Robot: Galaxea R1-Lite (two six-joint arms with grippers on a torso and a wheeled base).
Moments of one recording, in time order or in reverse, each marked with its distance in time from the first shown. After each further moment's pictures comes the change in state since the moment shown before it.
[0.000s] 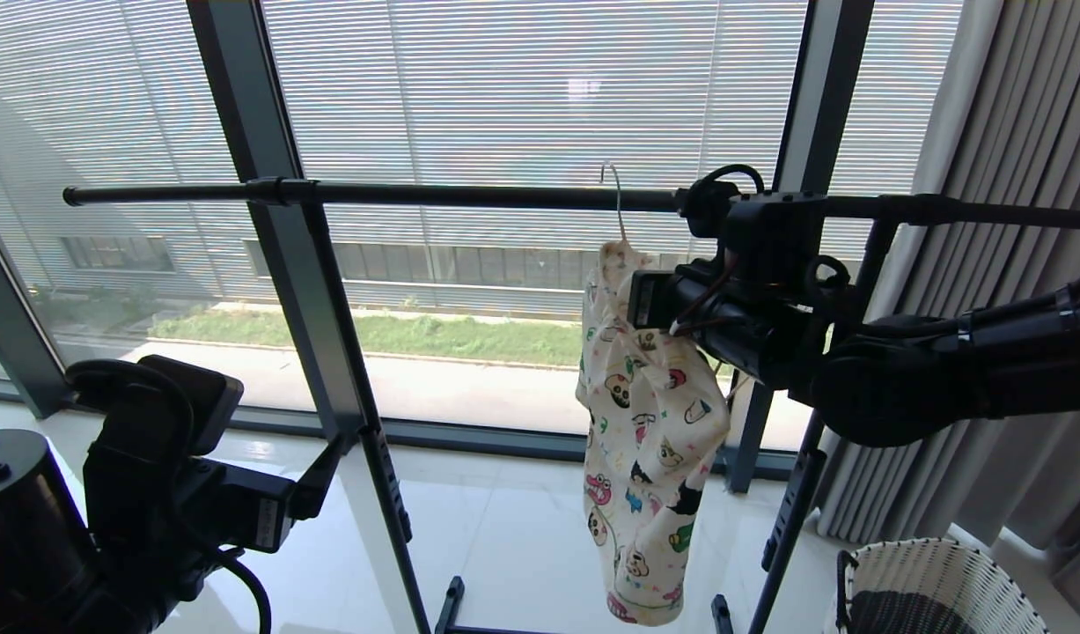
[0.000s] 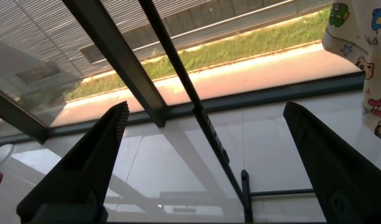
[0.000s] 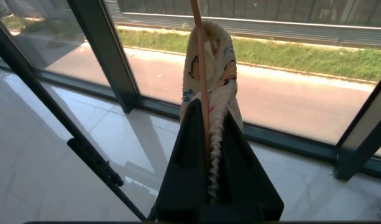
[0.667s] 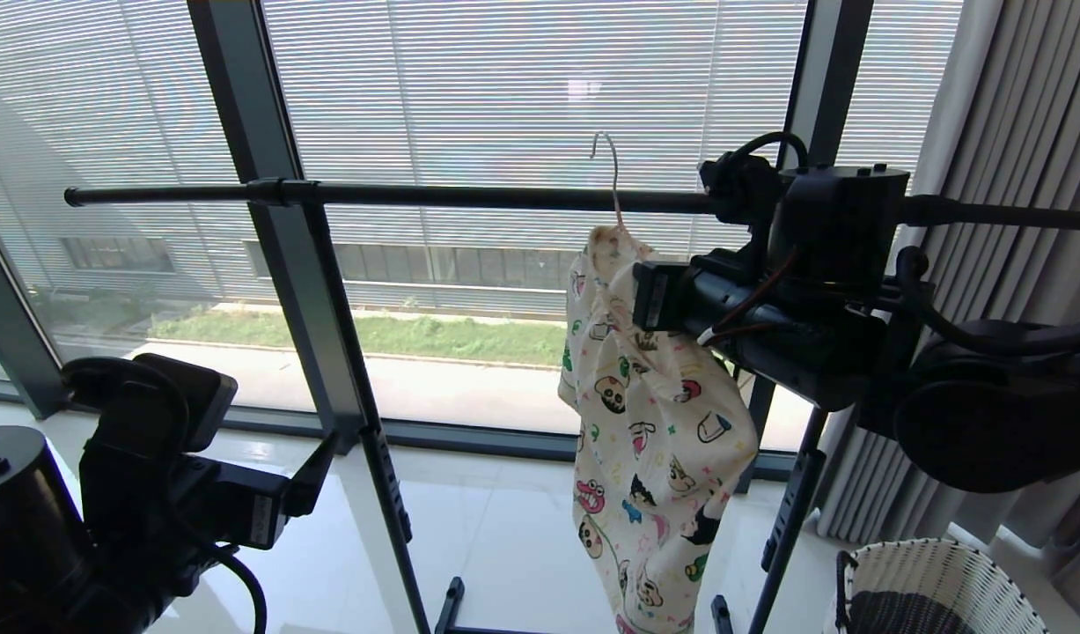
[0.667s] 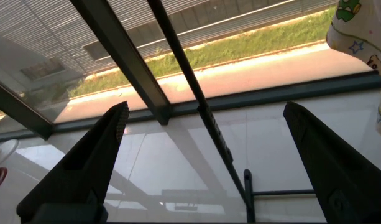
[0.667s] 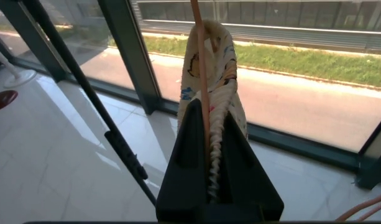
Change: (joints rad) left arm 0.023 0.000 0.001 0.000 -0.006 0.001; right arm 0.077 -0.144 0.113 -0.006 -0.002 0.026
